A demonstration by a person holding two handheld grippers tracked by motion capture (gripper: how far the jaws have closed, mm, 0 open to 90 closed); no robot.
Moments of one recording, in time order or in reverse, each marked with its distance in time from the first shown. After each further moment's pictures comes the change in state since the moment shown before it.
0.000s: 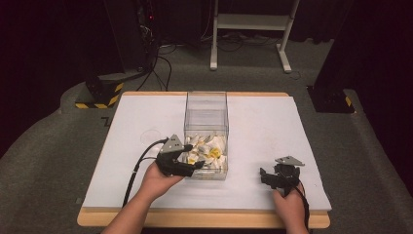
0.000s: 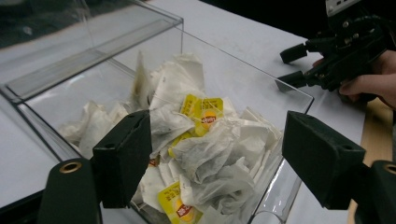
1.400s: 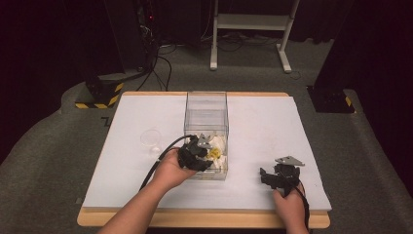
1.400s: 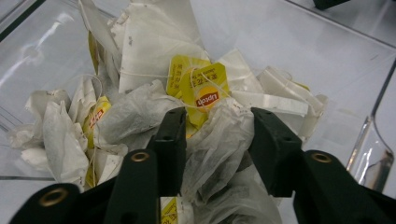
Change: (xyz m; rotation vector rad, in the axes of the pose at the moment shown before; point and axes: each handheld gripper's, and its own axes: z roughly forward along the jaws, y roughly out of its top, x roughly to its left) left arm -0.011 0.028 0.057 0.376 0.056 0.144; right arm 0.000 0.000 0.000 0.002 0.002 0.001
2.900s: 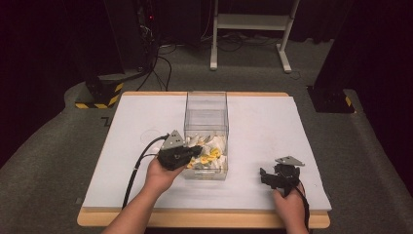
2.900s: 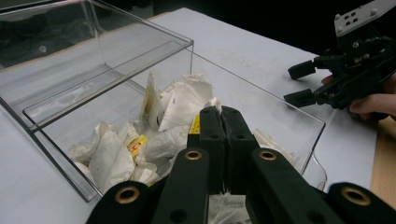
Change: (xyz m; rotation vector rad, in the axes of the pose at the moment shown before) left arm 0.013 -0.043 -0.046 -0.460 -0.011 -0.165; right arm 0.000 0.000 0.000 0.000 0.001 0.000
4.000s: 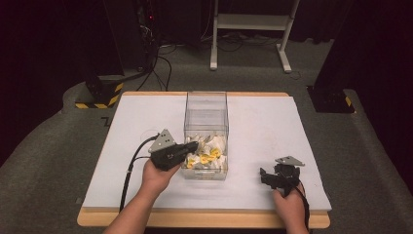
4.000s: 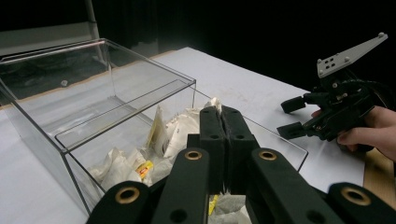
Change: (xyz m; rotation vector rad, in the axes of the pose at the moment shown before) left arm 0.000 0.003 -0.021 -0.142 0.005 -0.013; right arm 0.000 0.000 0.000 -0.001 -0.001 0.000
